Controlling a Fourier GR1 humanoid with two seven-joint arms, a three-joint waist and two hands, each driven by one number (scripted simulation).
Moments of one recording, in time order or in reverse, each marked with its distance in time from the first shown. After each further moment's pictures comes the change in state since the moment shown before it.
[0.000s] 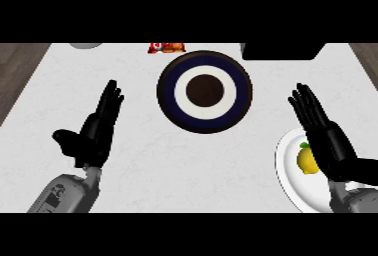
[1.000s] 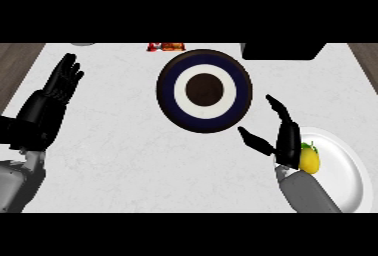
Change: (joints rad) left arm -0.051 0.238 0.147 -0.062 0.008 -0.214 0.034; right arm -0.160 0.247 0.078 0.465 0.517 -0.645 0.079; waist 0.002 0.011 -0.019
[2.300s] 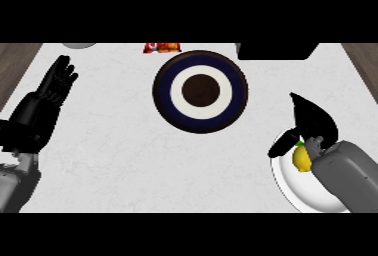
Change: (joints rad) left arm 0.029 -0.016 0.055 -0.006 -0.029 -0.047 0.009; right arm -0.202 -0.332 0.157 -0.278 0.200 0.803 1.206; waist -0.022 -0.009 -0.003
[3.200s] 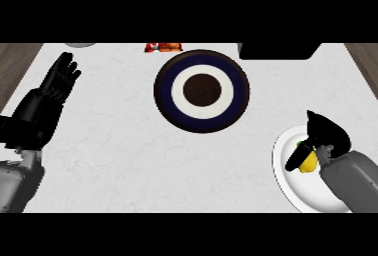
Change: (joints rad) left arm -0.018 -0.046 0.034 -0.003 -0.042 -0.037 0.025; right arm 0.092 -0.009 -0.055 0.077 0.040 0.119 0.028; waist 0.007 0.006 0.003
